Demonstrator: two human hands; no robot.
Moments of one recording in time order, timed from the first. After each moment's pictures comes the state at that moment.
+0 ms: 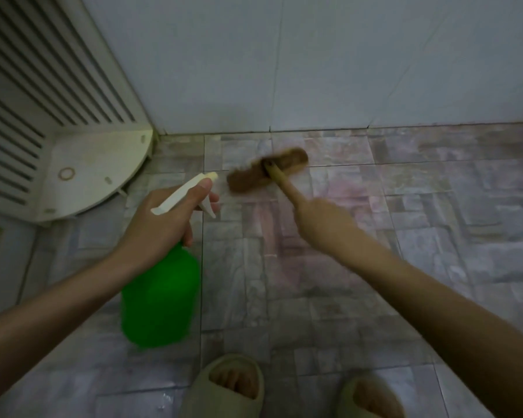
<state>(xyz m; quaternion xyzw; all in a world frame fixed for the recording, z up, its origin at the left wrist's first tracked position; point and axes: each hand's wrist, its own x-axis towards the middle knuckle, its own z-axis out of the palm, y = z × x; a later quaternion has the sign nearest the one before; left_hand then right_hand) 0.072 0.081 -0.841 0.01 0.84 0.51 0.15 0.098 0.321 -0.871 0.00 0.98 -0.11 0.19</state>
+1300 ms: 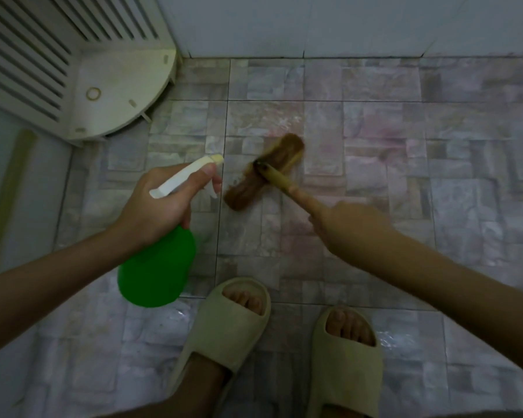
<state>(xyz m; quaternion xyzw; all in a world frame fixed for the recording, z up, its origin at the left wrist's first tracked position) 0.145 0.044 -0.854 0.03 0.87 0.46 0.18 0.195 0.312 -0.870 -0.08 0.96 -0.12 0.25</state>
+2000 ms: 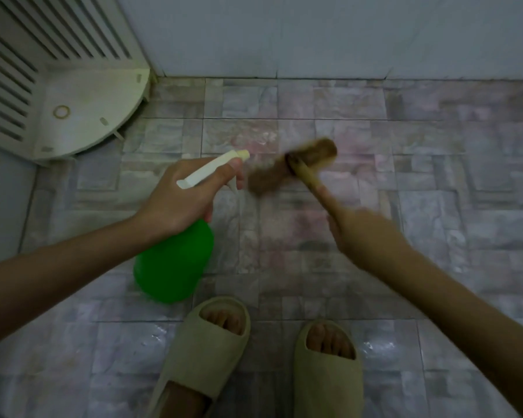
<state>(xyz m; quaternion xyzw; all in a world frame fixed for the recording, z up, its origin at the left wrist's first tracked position) 0.114 0.104 -0.855 0.06 0.85 0.48 0.19 0.192 0.363 -0.876 -0.04 0.97 -0.05 0.24</state>
